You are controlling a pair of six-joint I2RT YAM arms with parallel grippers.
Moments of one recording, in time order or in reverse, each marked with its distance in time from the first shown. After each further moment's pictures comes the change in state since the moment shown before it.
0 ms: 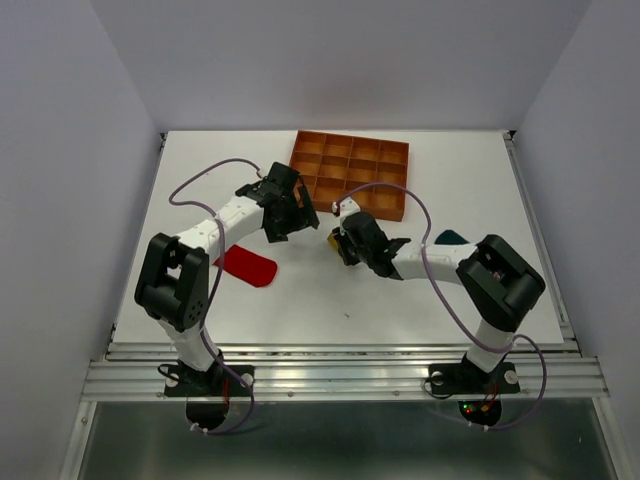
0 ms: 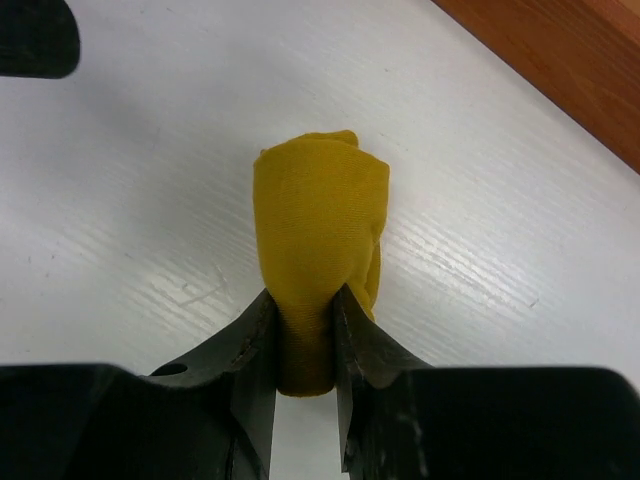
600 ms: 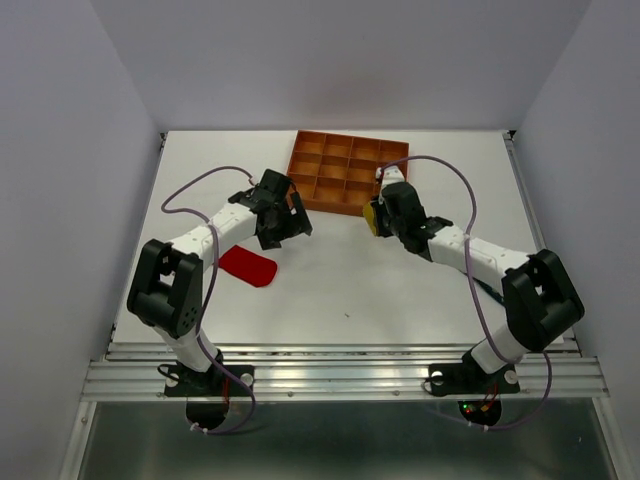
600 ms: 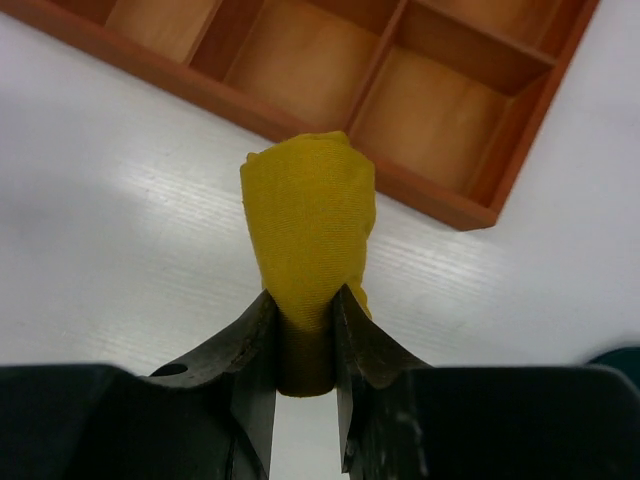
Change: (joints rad) left arm 0.029 -0.064 -0.103 0.019 0.000 0.001; right arm -0.194 -0.205 0.026 -0.178 0.035 0.014
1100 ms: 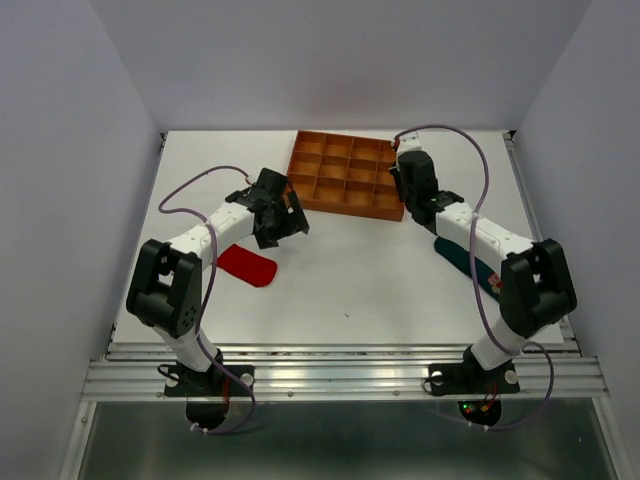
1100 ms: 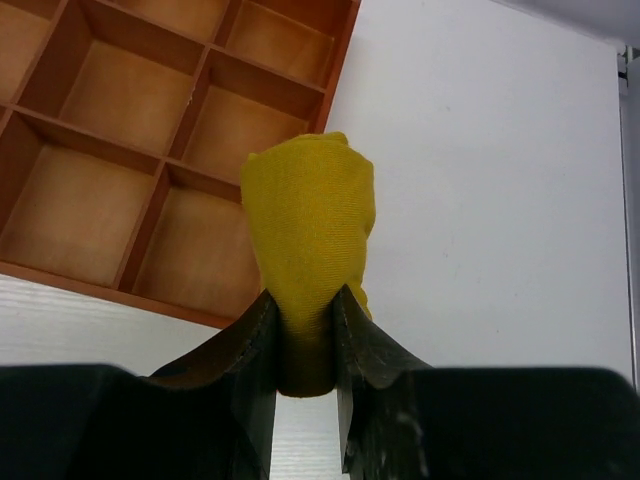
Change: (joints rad) left arm 0.022 -0.003 -0.002 0.003 0.000 0.008; right arm -0.154 0.055 0.198 -0.004 0.231 -0.251
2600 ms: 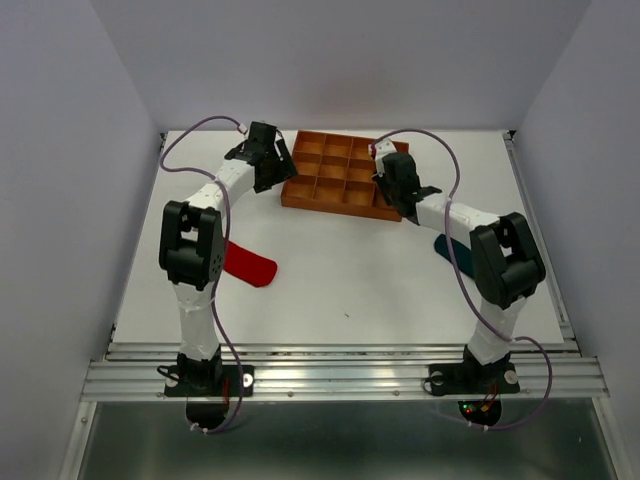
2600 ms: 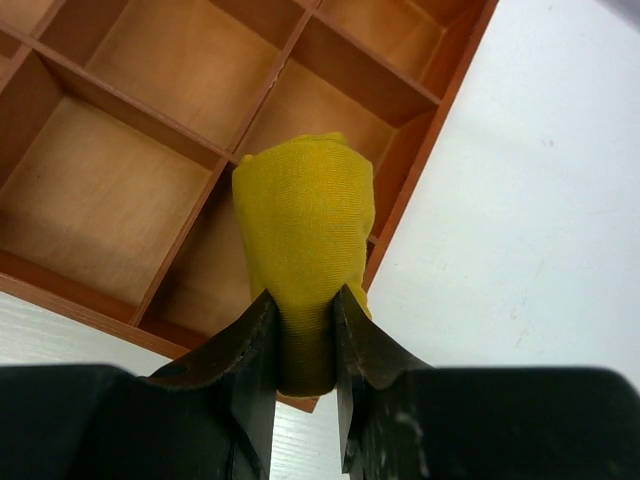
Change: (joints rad) left arm 0.157 0.355 0.493 0.078 -0.055 0.125; right arm -0.005 0.268 0.119 0.035 -0.134 -0.136
